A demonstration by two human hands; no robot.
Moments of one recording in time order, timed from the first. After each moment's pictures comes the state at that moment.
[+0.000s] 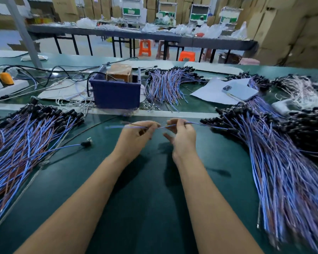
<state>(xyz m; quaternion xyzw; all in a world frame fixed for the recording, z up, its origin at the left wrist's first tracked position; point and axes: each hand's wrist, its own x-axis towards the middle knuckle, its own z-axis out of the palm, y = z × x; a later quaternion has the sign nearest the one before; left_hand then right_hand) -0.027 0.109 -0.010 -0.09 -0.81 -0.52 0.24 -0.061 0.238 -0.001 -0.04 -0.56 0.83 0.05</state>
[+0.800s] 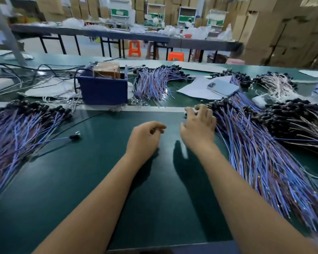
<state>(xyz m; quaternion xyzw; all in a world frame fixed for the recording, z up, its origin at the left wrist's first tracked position) -0.003 0.176 -0.009 -0.05 -0.84 -0.48 0.23 -0.057 0.330 0.012 0.05 -0.97 0.11 0.21</state>
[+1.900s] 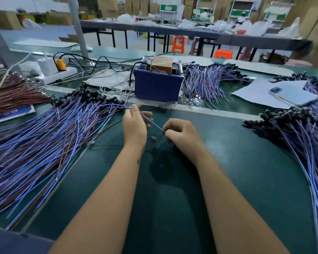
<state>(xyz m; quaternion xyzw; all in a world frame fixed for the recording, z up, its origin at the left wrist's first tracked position) -0.018 0.047 -0.011 0.23 -0.60 -0.69 0.33 -0.037 0.182 -0.005 0.28 -0.79 0.55 -0.06</state>
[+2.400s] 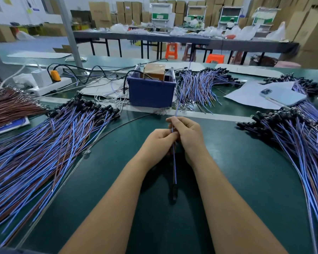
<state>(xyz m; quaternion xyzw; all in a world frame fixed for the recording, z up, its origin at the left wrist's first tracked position) 0.001 0.091 -0.010 0.01 -0.78 -0.62 0.09 -0.049 0.181 -0.003 0.14 -0.64 0.76 -0.02</state>
